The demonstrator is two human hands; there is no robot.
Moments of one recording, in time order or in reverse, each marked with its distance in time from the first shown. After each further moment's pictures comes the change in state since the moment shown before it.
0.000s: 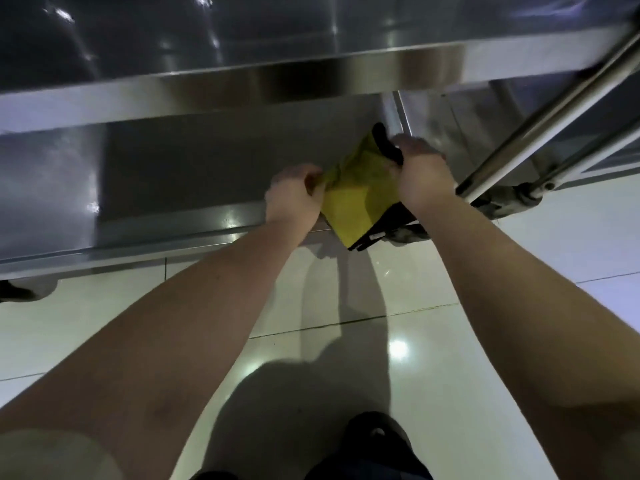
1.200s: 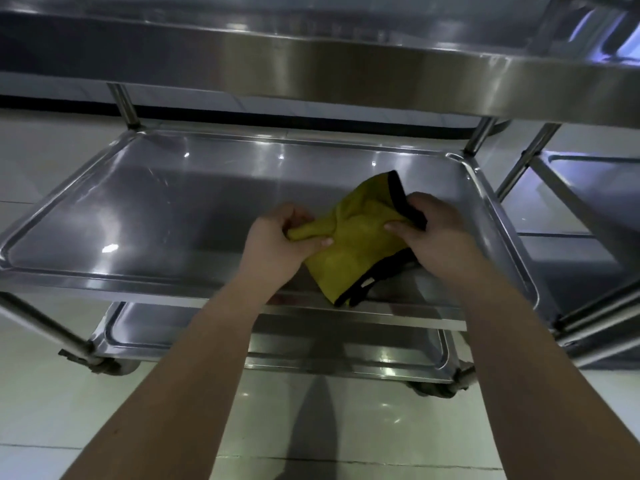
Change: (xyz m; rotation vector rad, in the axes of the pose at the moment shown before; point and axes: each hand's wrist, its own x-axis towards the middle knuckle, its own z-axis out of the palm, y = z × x) left_hand 0.003 0.080 -0.334 -0.488 0.197 0.028; right_hand 0.011 -0.229 -0.218 0.412 0.070 -0.365
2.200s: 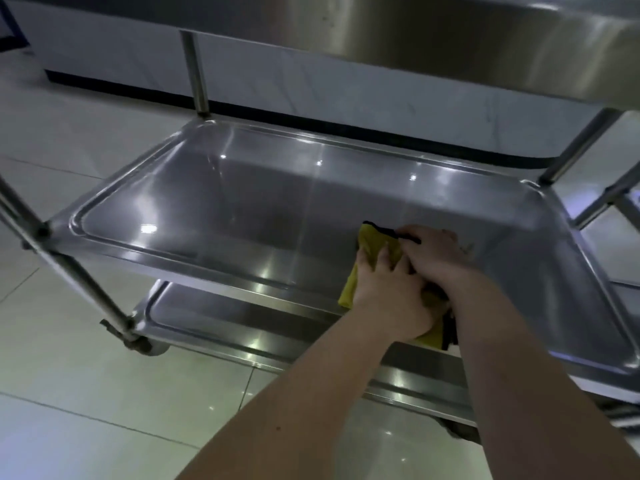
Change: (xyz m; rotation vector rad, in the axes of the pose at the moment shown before) left_hand -0.007 -0.019 0.066 0.982 -0.523 0.103; right_hand 0.048 -0.008 0.103 -0.296 -0.309 0.245
